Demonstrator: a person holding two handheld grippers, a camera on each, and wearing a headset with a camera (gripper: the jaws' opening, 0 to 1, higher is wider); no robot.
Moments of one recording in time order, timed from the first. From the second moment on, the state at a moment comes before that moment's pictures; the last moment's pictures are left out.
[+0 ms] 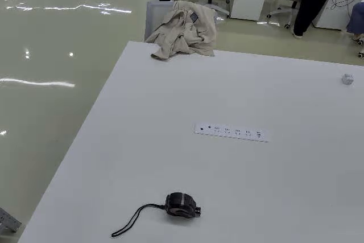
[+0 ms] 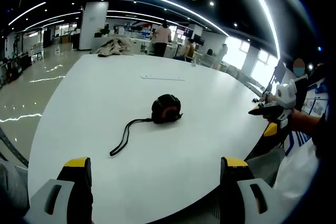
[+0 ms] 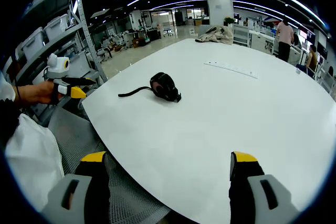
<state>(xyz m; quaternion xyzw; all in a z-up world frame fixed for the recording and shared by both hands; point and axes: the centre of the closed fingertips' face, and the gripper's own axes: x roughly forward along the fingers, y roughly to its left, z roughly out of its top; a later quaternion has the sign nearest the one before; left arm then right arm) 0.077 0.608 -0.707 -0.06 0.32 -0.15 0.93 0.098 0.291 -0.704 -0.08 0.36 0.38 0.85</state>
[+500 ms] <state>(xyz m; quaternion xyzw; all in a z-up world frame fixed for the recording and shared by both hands) 0.077 0.616 -0.709 -0.07 0.33 -0.14 0.93 0.100 0.289 -0.704 -0.08 0.36 0.37 0.85</state>
